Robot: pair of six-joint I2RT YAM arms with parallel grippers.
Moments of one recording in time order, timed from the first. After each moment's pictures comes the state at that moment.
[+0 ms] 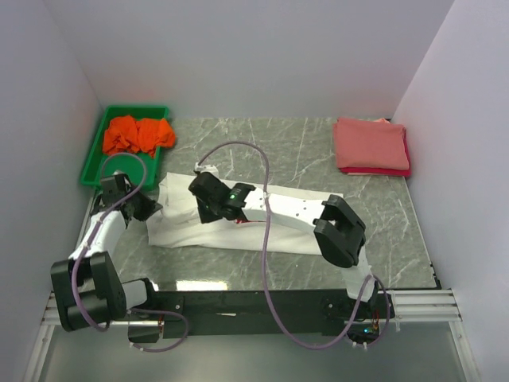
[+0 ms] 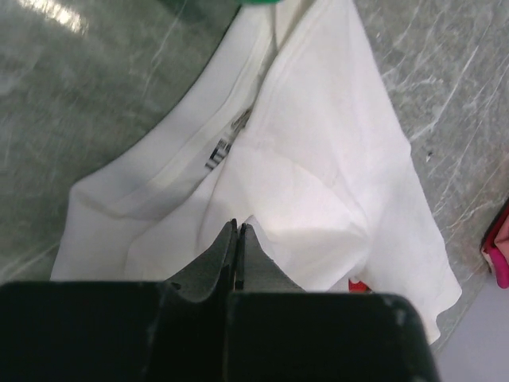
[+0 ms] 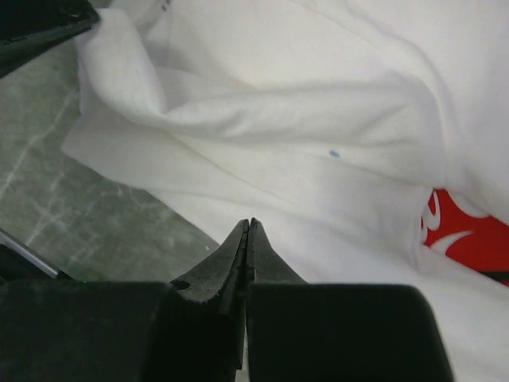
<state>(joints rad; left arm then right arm) 0.24 1.25 0.67 -0.28 0.27 -0.70 1.08 2.04 1.68 -0.48 0.19 0.64</state>
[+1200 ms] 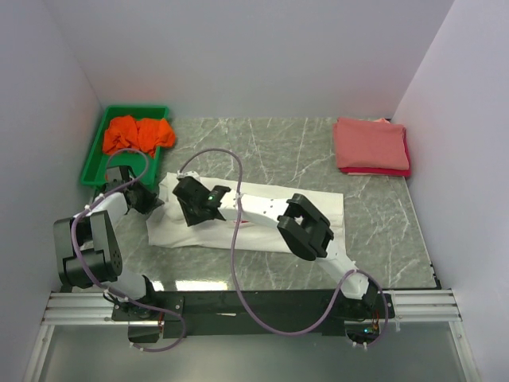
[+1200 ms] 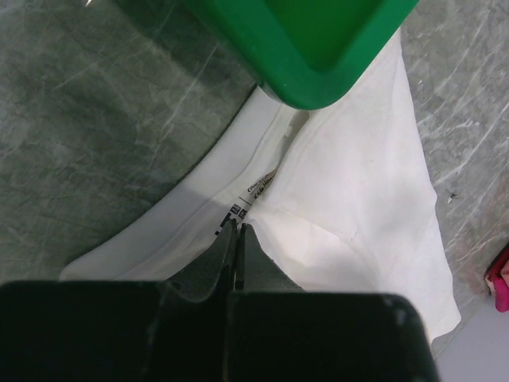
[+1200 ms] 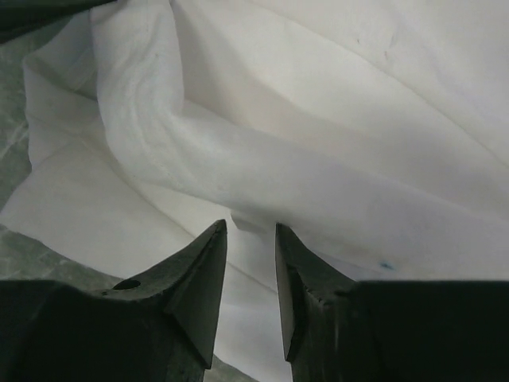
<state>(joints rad) 0.24 1.50 0.76 -0.21 0.26 -0.72 1.08 2.31 1.89 -0.48 0.14 0.56</state>
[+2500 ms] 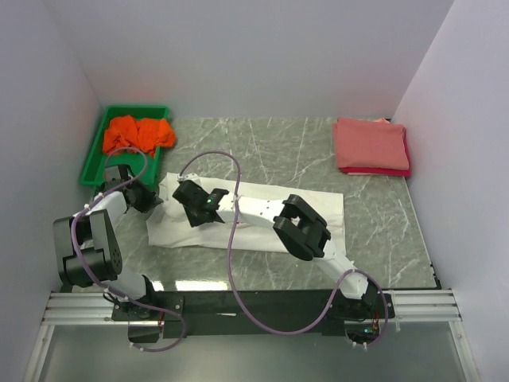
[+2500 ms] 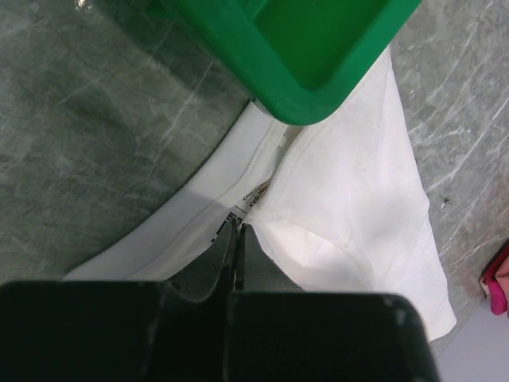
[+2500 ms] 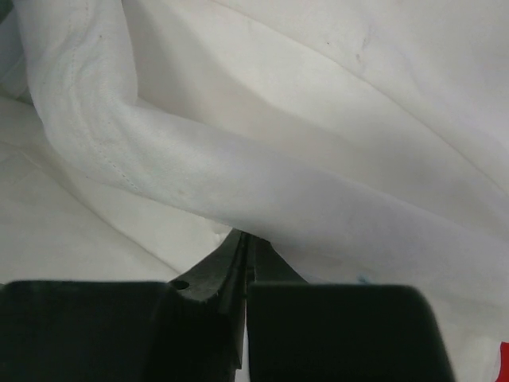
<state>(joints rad) 0.25 1.51 0.77 -0.21 0.27 -0.72 1.09 2.36 1.91 -0.48 0.21 0.53</state>
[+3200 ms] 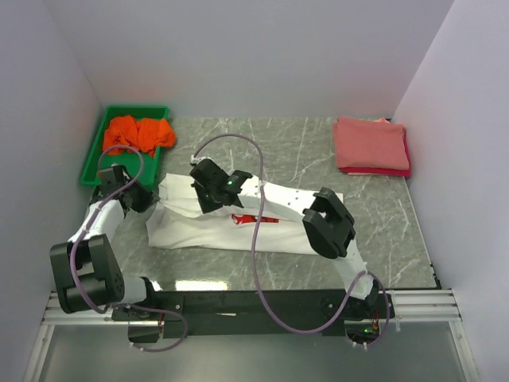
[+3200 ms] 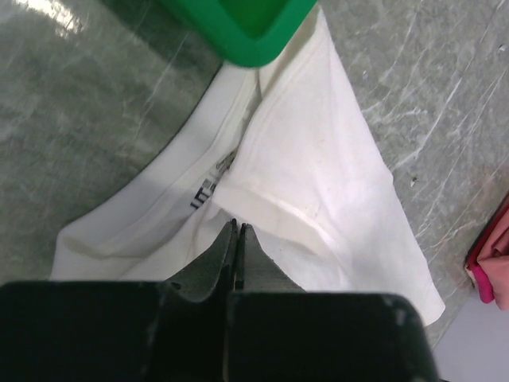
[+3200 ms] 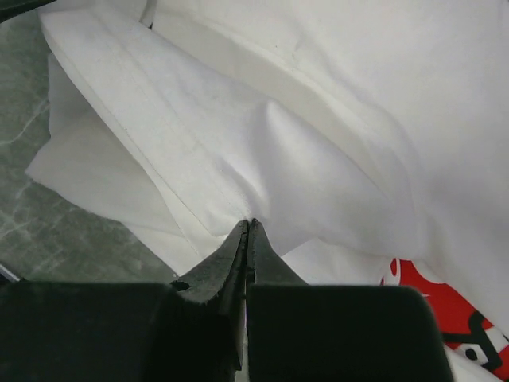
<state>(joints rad) 0.25 1.34 0.74 -0.25 0.27 -0.72 1.00 2.14 1.80 -0.53 0.08 0.49</state>
